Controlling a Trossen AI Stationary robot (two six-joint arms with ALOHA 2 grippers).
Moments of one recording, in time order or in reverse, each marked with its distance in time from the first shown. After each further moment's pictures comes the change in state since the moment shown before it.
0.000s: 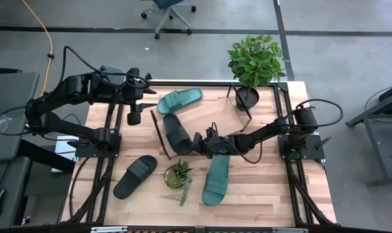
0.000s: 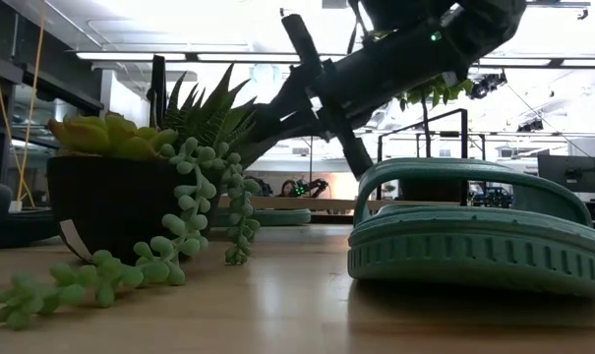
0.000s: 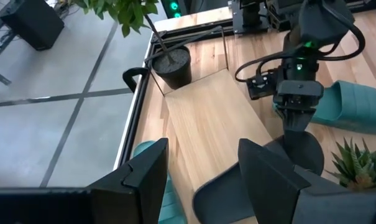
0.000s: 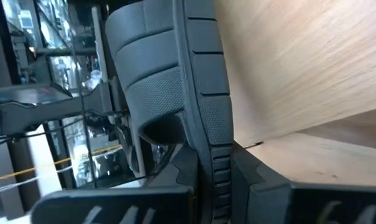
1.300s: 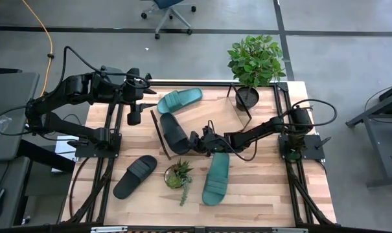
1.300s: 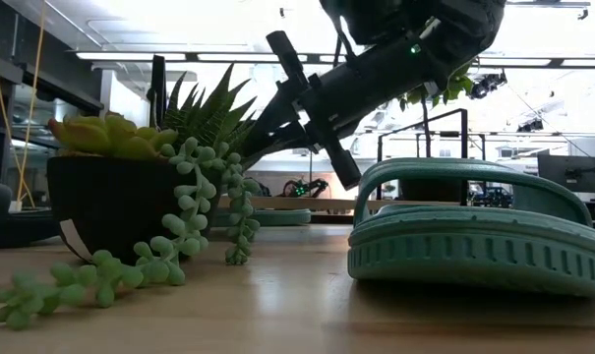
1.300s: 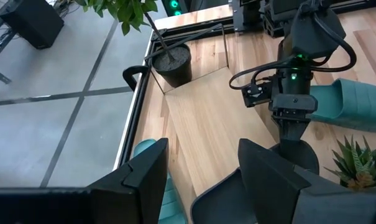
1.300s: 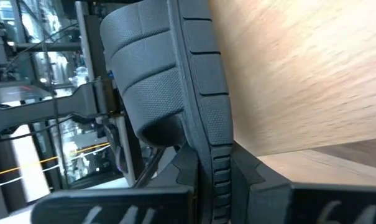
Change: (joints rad) left arm 0.000 0.001 0.000 -0.004 -0.003 0.002; right arm -0.041 0.049 0.053 -0.045 -0.056 -0.017
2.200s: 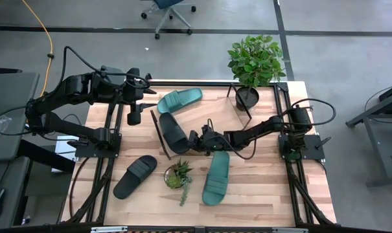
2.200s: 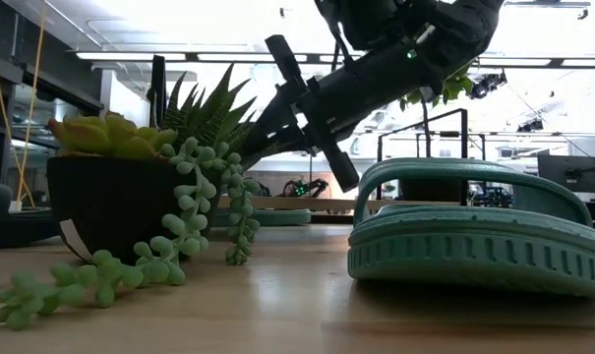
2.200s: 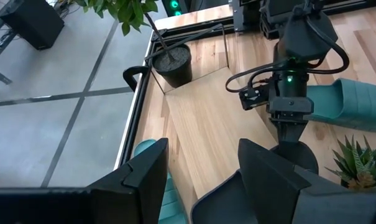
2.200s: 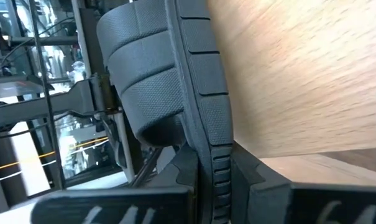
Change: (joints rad) left arm 0.000 0.000 0.000 0.001 -0.001 0.002; right arm -0.014 0.004 0.000 0.013 -0.052 -0.008
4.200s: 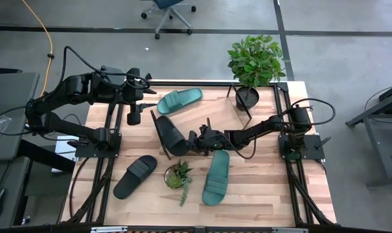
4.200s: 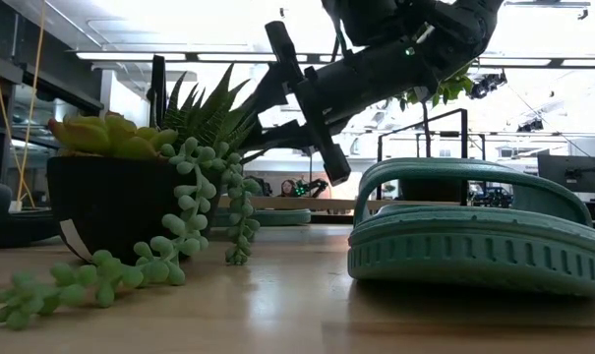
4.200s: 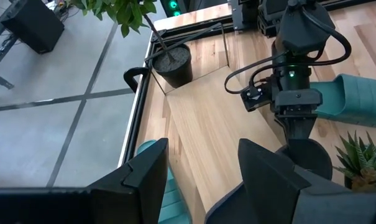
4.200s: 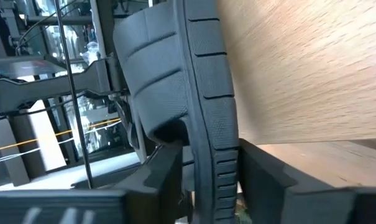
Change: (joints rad) left arm 0.000 0.000 0.000 -0.001 0.000 0.027; right arm -0.012 0.001 0.000 0.072 -0.070 -0.030
